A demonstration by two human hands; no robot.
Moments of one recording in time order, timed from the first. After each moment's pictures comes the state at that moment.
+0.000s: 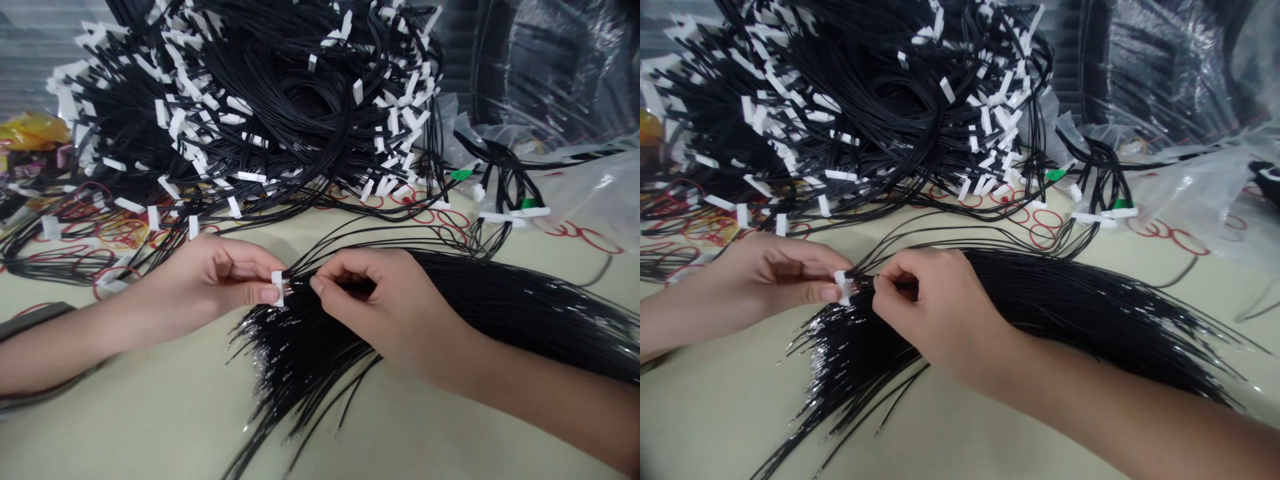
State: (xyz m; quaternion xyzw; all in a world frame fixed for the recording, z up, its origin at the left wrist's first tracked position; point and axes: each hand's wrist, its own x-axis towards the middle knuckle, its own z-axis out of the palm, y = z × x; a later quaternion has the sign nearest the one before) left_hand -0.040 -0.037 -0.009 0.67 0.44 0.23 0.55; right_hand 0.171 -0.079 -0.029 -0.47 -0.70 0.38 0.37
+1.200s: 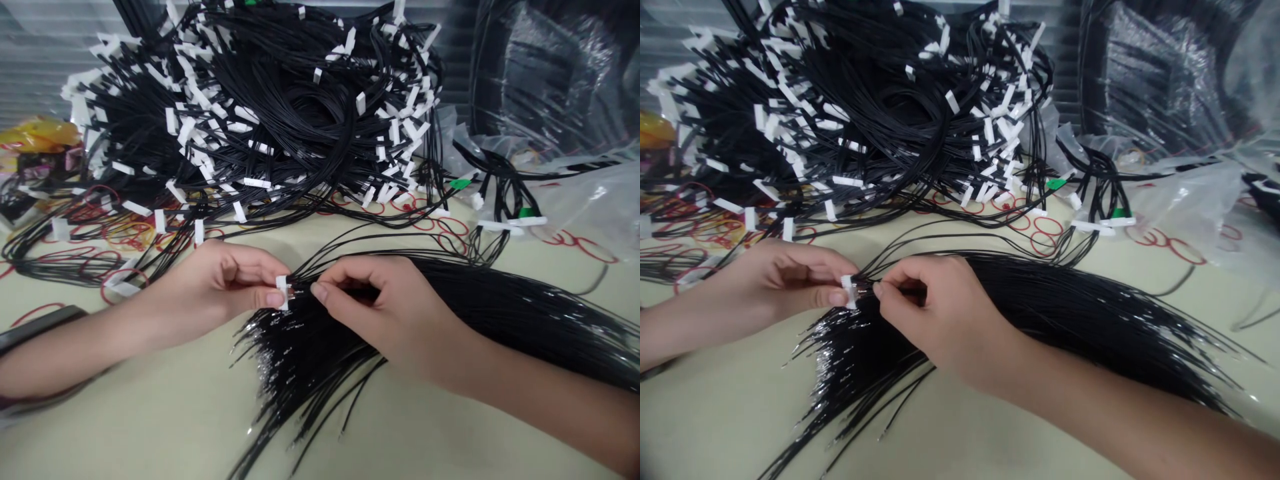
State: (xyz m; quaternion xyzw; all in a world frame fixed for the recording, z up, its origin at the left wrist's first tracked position) left_hand -0.043 -0.040 -0.009 0.66 0.44 0.23 0.57; right_hand 0.171 -0.080 -0.028 -0.46 -0.69 0.43 0.35
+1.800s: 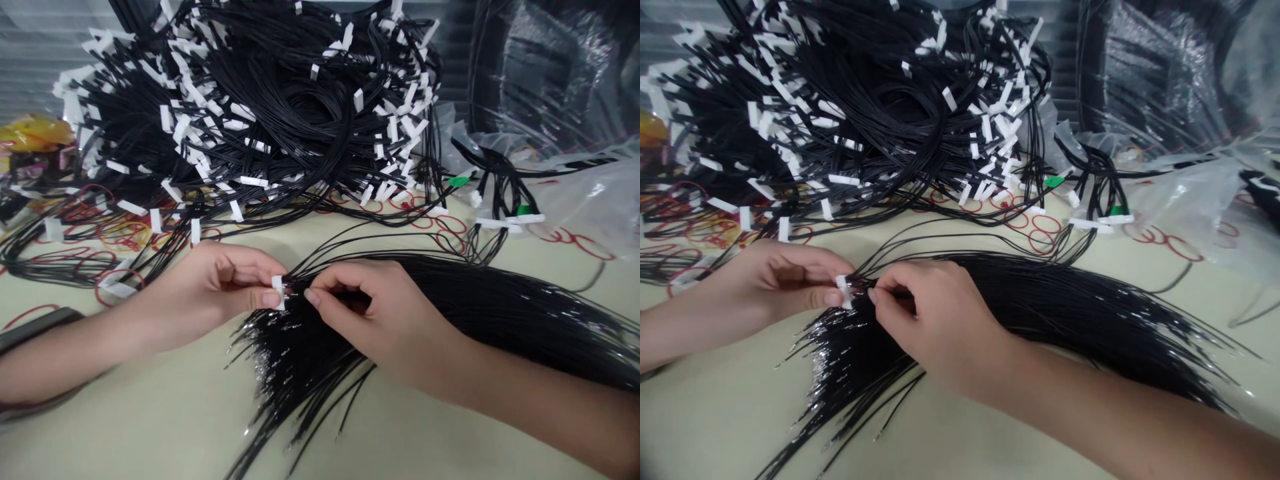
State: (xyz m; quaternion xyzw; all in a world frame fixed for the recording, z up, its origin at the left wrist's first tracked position) left_hand -0.042 -0.041 -0.013 0.65 0.45 0.24 0.57; right_hand 0.169 -0.080 -0.031 -0.47 -0.75 0.34 0.33
